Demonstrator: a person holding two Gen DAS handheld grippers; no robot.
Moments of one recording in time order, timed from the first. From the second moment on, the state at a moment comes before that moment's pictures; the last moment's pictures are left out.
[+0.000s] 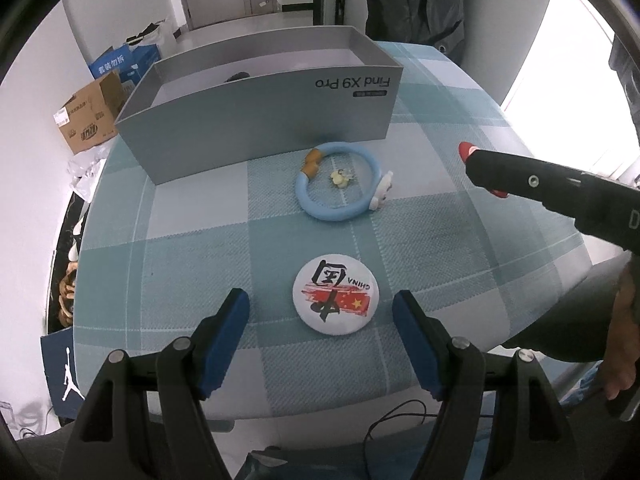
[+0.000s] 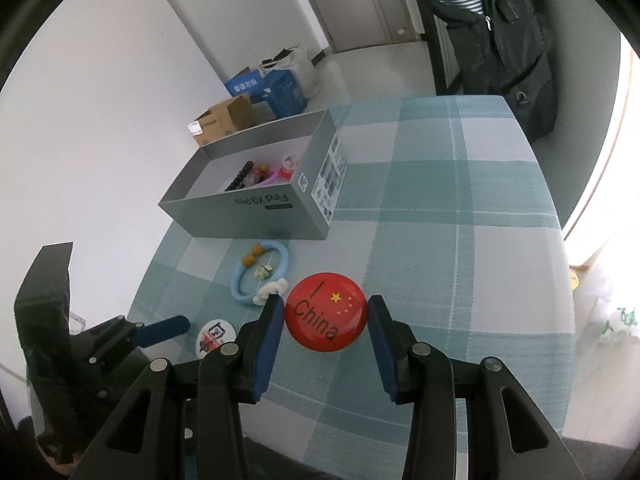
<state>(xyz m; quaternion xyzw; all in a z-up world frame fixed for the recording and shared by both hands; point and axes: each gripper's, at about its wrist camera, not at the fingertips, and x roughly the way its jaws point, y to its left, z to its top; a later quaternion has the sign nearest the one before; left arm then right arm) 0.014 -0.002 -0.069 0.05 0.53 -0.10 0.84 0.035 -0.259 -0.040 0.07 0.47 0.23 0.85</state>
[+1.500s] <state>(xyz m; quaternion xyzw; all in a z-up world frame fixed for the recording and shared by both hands) 0.106 0.048 0.009 -0.07 0.46 -0.12 0.87 0.106 -0.207 0.037 0.08 0.42 0.32 0.85</state>
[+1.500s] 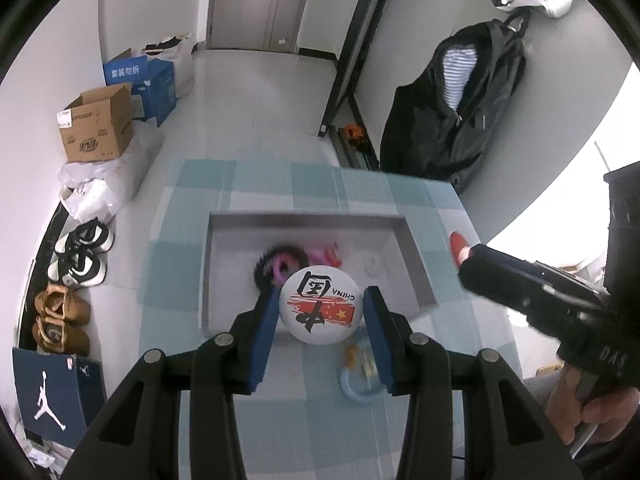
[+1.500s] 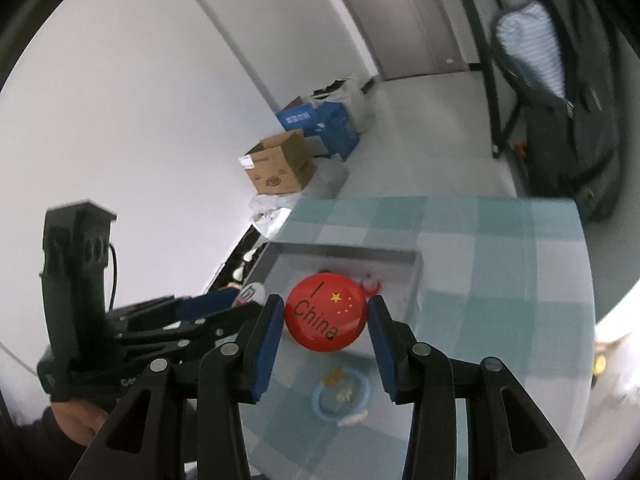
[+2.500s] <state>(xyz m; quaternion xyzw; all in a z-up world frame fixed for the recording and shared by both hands) 0.159 0.057 -0.025 -0.10 0.52 -0.14 0.83 0.178 -0.177 -0.006 0.06 0.50 0.33 0.80</state>
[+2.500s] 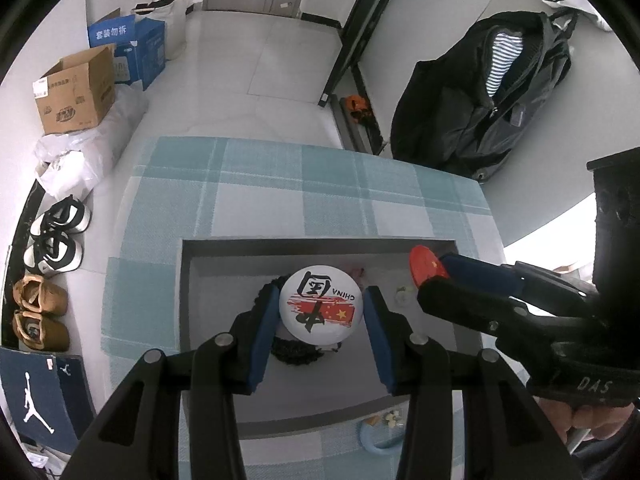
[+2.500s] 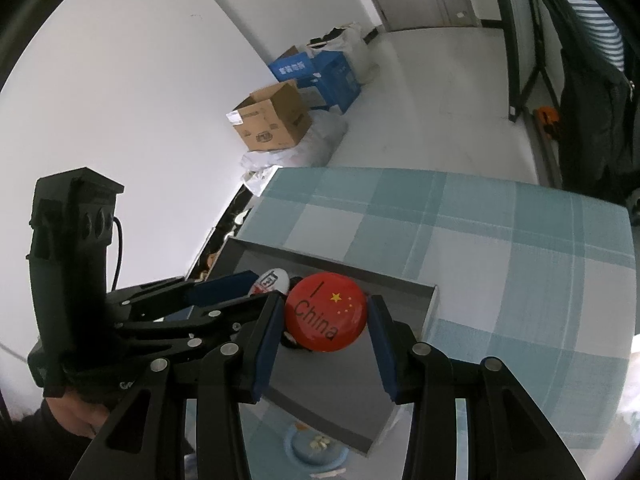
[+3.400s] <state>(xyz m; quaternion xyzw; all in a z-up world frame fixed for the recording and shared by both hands) 0.110 0.060 0.000 -0.09 0.44 -0.16 0.88 0.151 -0.222 0.023 0.12 0.44 0.29 0.84</state>
